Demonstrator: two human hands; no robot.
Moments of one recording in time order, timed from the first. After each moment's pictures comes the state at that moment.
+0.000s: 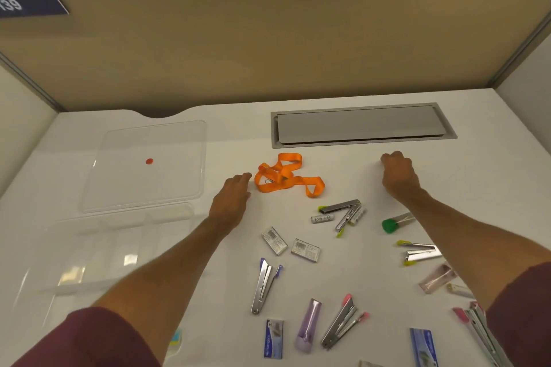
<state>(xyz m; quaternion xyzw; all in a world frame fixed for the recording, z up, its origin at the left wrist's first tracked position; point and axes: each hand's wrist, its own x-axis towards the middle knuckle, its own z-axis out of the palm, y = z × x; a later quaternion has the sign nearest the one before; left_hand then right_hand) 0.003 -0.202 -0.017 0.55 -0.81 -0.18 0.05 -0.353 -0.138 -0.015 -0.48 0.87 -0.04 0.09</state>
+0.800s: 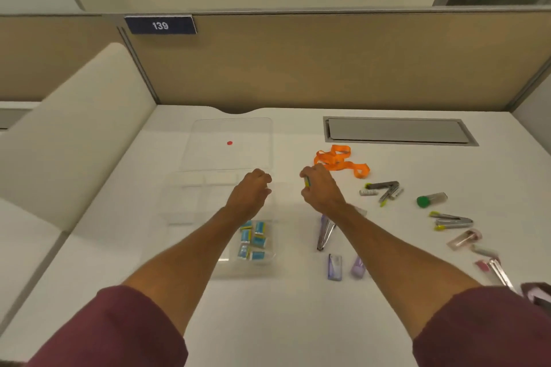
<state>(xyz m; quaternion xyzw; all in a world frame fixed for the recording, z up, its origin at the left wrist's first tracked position) 0.159 -0.108 0.062 0.51 -0.84 -0.16 0.11 -0.029 -0.071 0.063 -0.64 0.71 -0.22 0.18</state>
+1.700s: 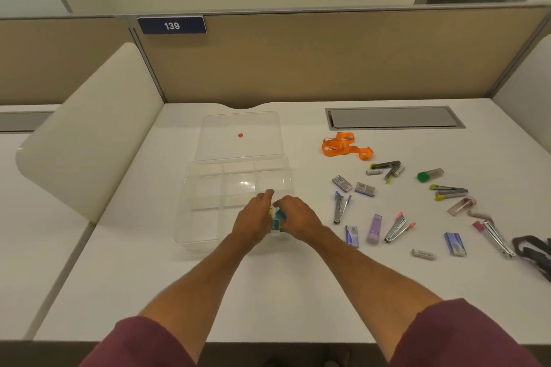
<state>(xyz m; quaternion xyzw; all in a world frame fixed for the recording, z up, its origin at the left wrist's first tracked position) 0.222 -0.018 0.044 0.52 -0.82 -0.21 0.07 0.095 0.006 0.045 -0.68 0.69 -0.10 0.23</state>
